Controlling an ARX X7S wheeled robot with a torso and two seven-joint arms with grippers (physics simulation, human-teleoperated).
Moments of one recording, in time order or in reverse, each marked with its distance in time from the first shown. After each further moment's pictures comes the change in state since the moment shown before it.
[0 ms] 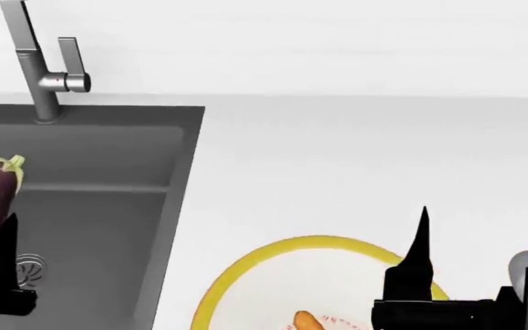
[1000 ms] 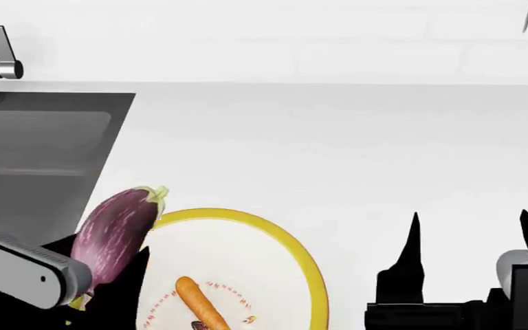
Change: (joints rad) left arm -0.094 0.117 0.285 -0.018 0.009 -0.011 0.055; right arm 0.017 0.002 -0.030 0.014 0.016 0.013 0.006
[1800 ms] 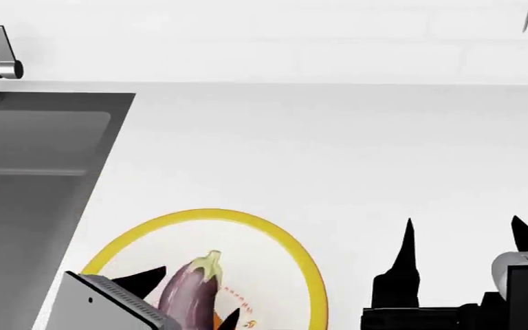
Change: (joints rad) left arm 0.032 0.064 0.268 -0.128 0.157 0.152 0.094; right arm -0.004 0.002 -0.008 0.013 0.023 -0.004 -0.009
